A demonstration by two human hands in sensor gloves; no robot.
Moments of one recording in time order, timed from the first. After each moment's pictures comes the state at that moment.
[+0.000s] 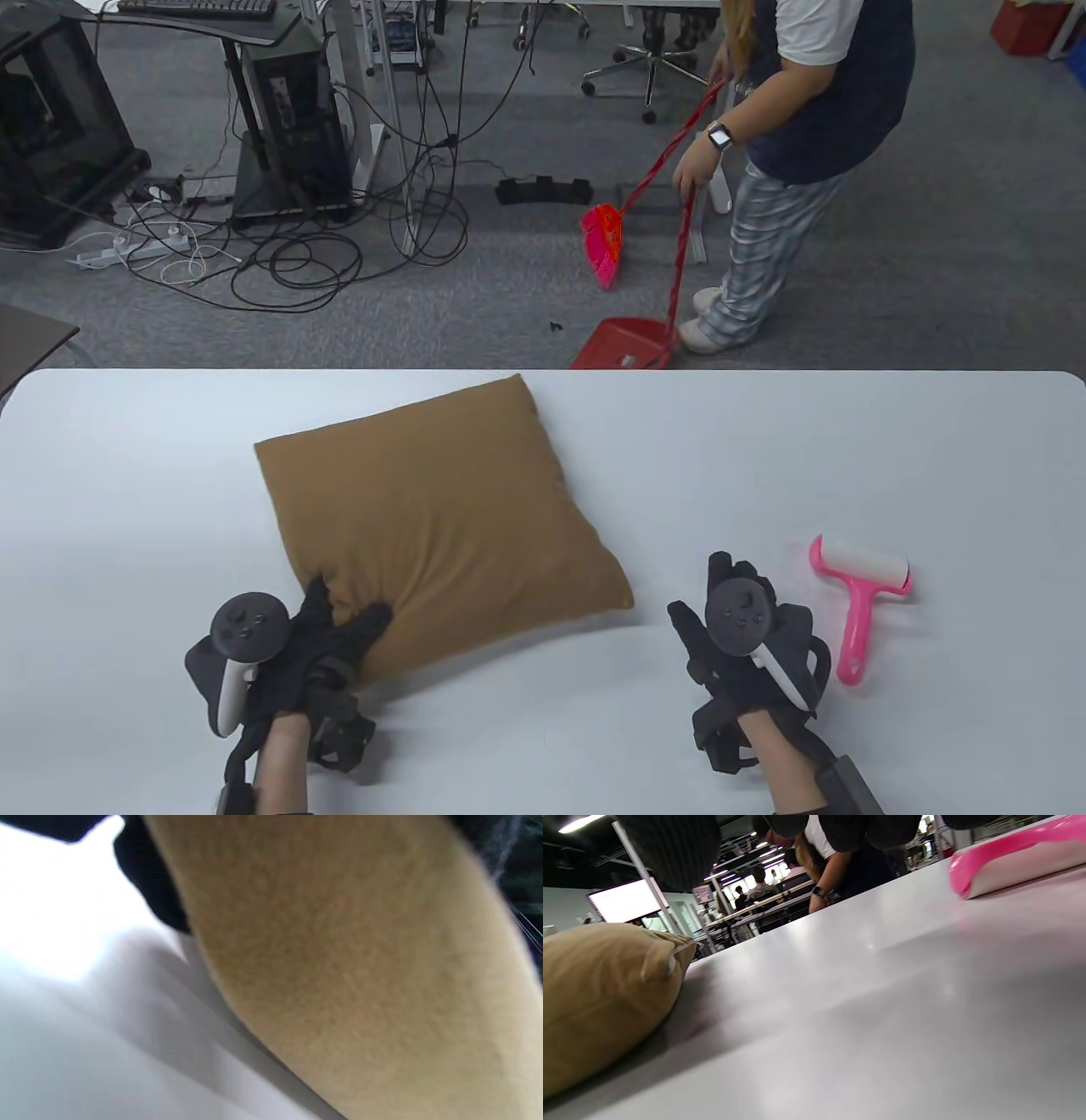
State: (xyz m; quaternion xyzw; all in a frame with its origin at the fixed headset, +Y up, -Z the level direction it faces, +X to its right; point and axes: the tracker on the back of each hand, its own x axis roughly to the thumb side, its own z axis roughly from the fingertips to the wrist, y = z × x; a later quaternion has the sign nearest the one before) left_hand -0.272 -0.766 -0.324 -0.04 0.10 0.40 0.91; right_hand 0.205 -0.717 -0.329 -0.07 0.00 0.98 0.18
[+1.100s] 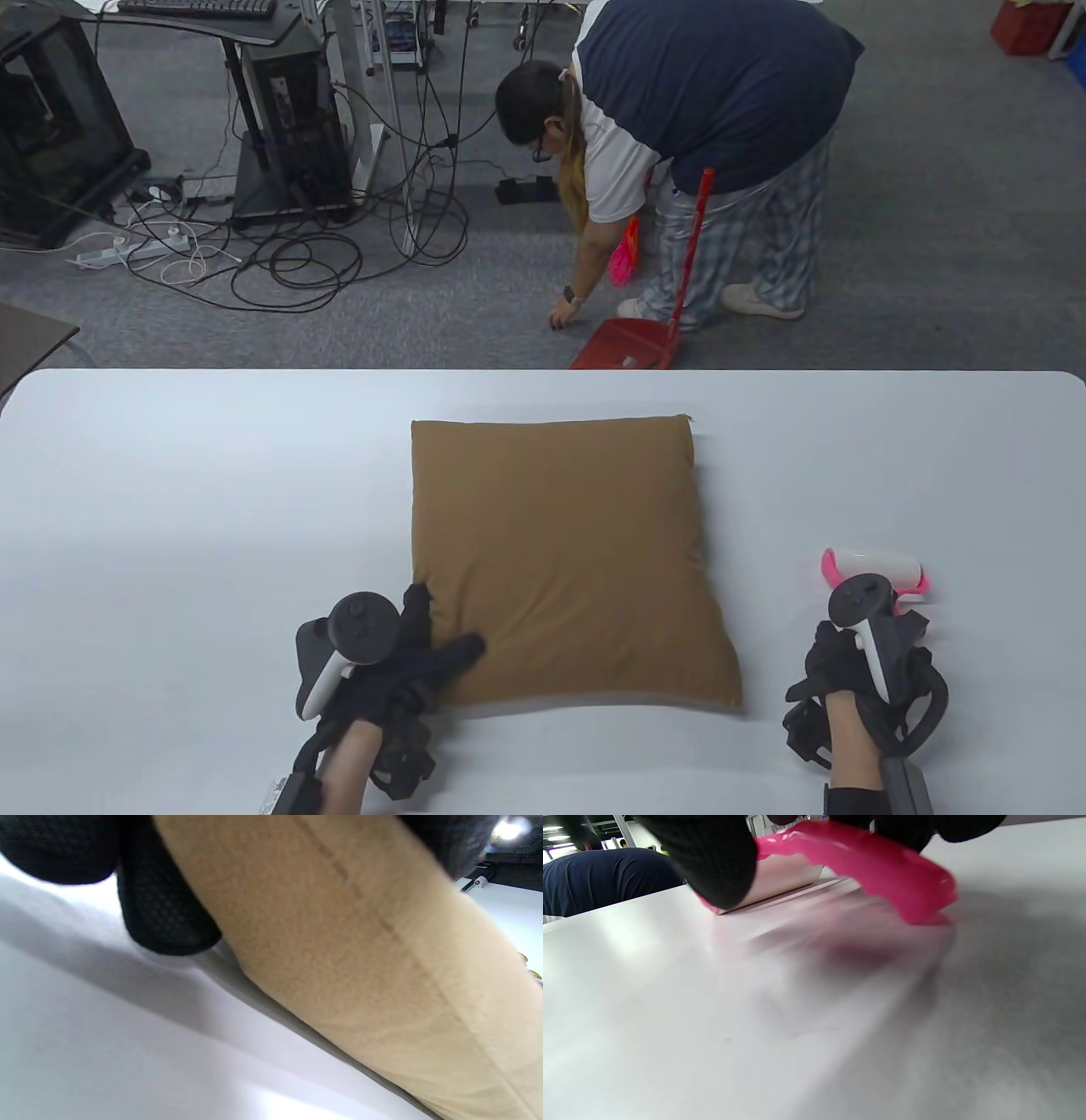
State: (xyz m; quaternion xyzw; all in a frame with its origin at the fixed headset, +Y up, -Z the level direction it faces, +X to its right) left_hand -0.202 -0.770 -0.326 -0.12 -0.02 0.34 0.93; right_hand 0.319 -0.752 -0.334 -0.37 0.05 0.92 0.10
